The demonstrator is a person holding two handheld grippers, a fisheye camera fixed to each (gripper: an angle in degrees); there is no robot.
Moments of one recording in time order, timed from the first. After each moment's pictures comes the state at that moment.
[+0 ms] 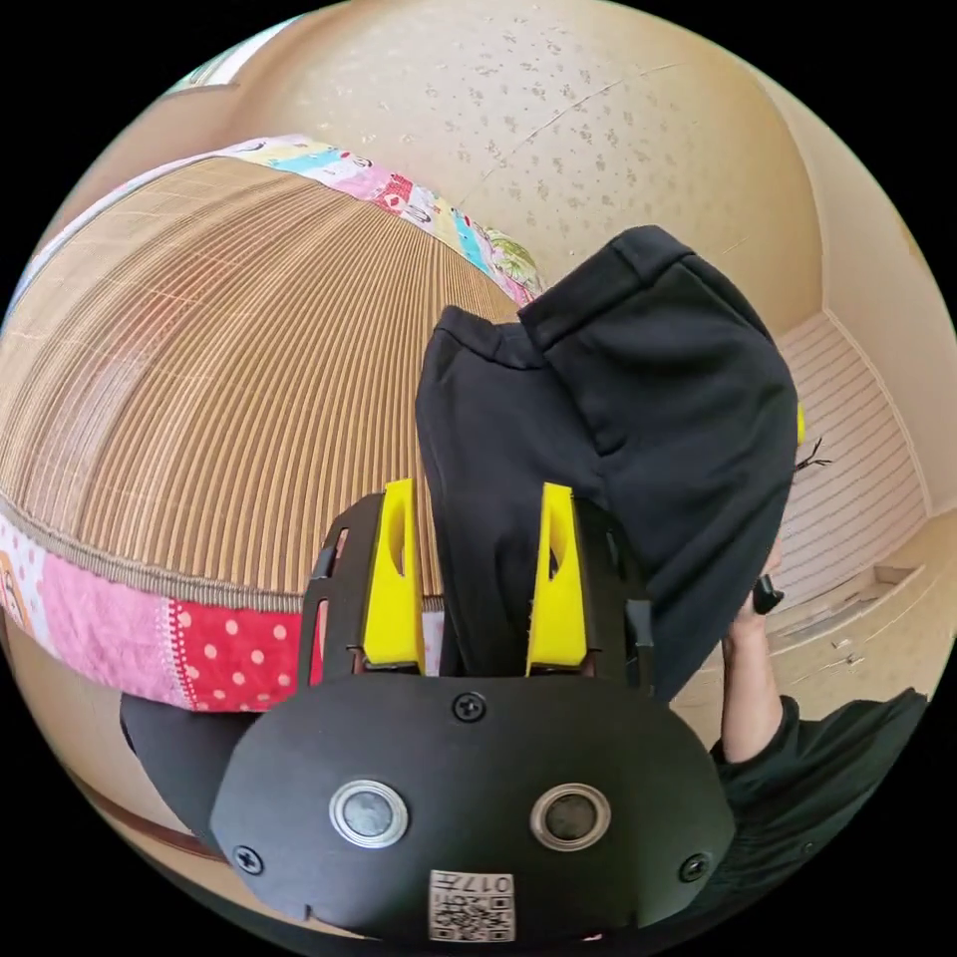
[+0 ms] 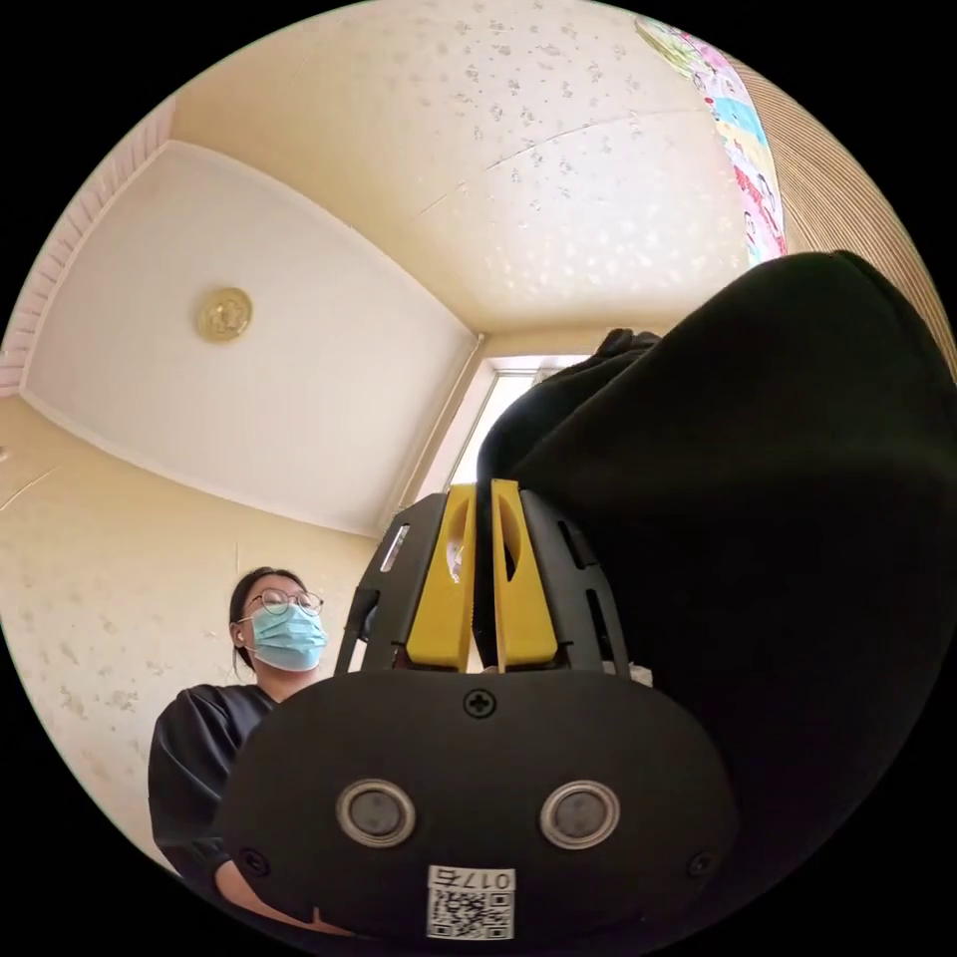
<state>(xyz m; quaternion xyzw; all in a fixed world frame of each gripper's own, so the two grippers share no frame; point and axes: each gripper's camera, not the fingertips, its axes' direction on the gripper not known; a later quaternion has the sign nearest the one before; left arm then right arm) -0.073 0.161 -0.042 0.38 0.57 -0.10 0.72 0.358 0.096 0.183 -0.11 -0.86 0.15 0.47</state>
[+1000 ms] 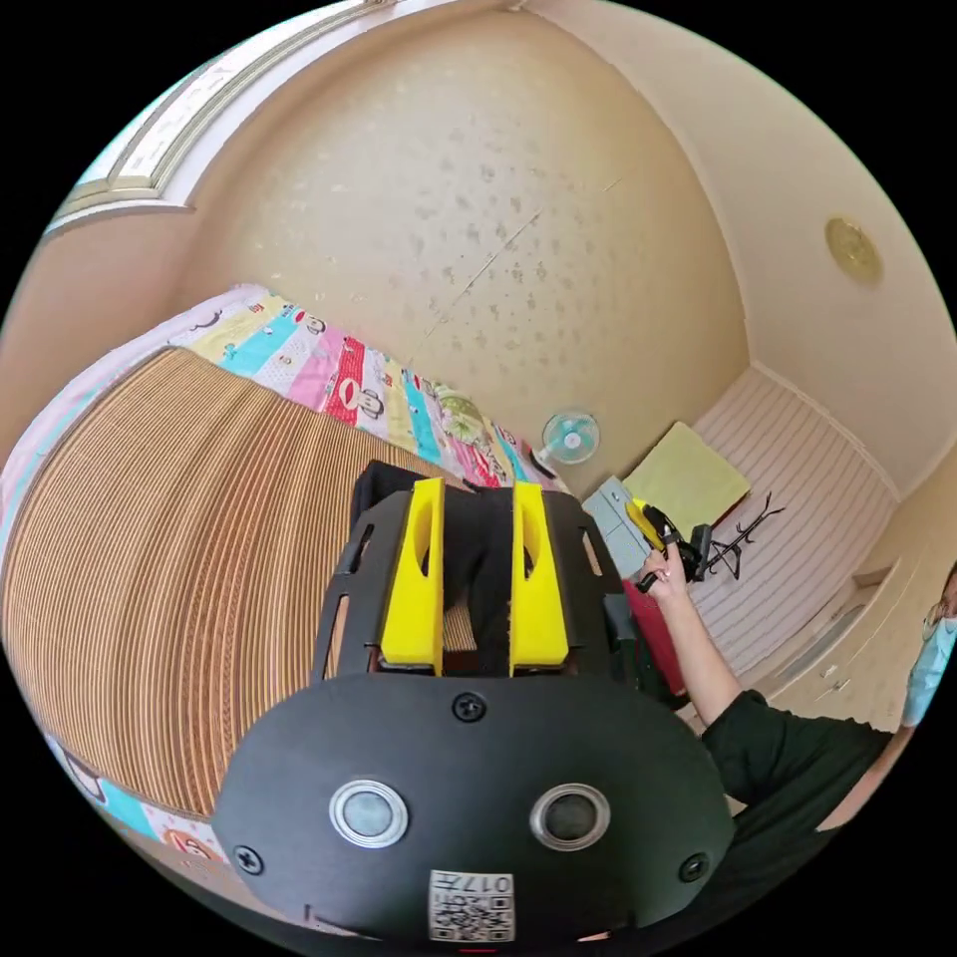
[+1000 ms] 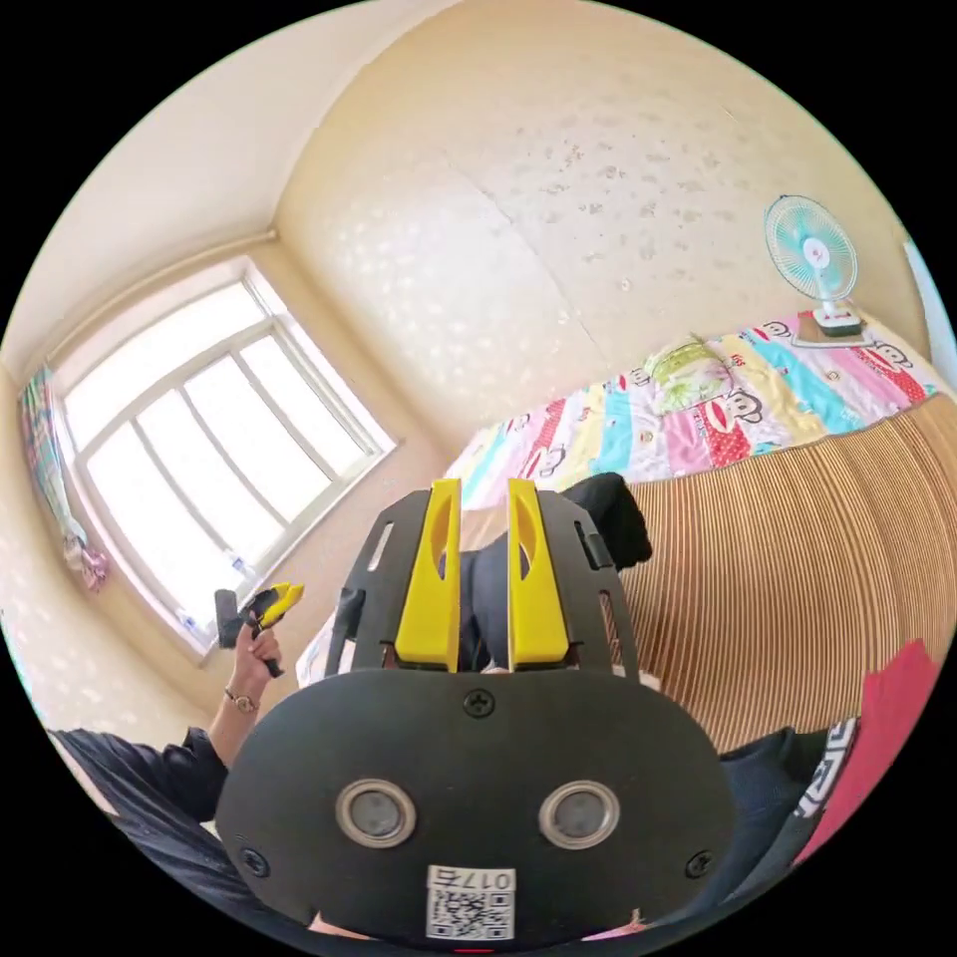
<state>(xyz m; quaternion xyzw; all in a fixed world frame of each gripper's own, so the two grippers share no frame) -0.279 0.179 -0.182 0.53 0.53 -0.10 0.65 0.252 -0.136 0.153 -0.02 -0.43 -0.14 0.89</state>
